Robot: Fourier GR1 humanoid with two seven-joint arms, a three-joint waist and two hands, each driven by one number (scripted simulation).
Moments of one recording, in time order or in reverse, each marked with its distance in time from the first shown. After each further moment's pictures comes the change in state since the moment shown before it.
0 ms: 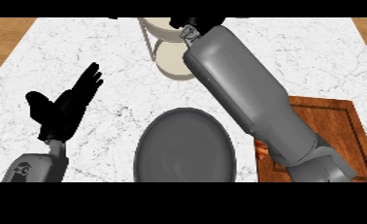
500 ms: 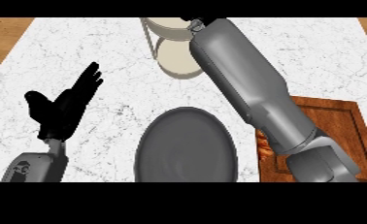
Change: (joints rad) left arm -0.006 0.002 0.007 0.010 0.002 -0.016 -0.009; right arm -0.056 -0.009 -0.042 0.202 0.022 -0.170 -0.037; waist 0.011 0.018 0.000
